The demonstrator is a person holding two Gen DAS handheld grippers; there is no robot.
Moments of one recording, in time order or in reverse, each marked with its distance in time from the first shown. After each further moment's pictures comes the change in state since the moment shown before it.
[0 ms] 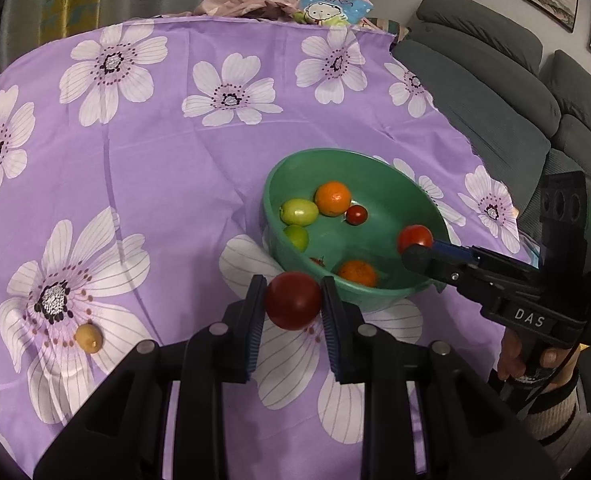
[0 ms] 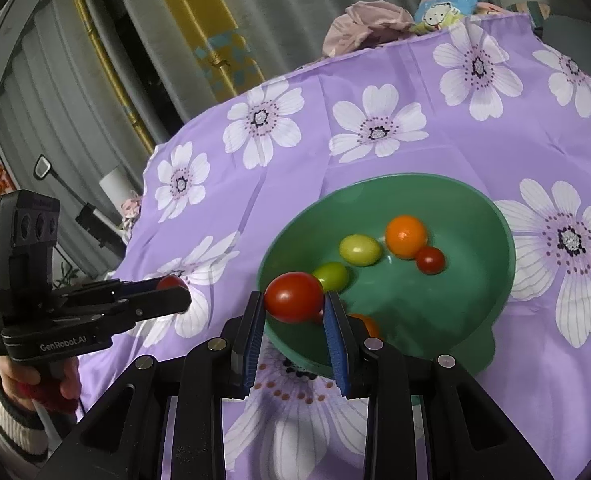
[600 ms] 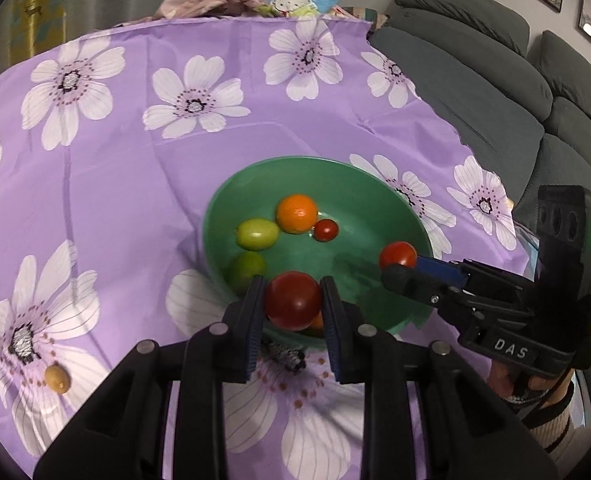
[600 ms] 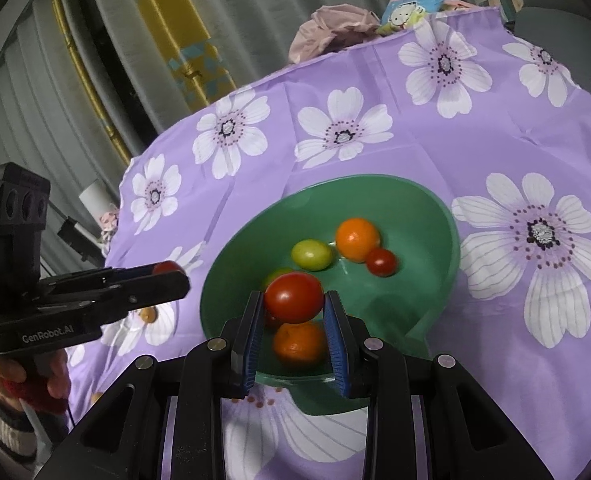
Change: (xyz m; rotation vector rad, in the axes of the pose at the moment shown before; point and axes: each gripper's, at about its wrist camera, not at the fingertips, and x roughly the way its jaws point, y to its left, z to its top) left arm 0.040 -0.036 0.025 0.070 0.024 -0.039; right arm -0.006 -0.033 0.002 0.037 -0.024 -0.066
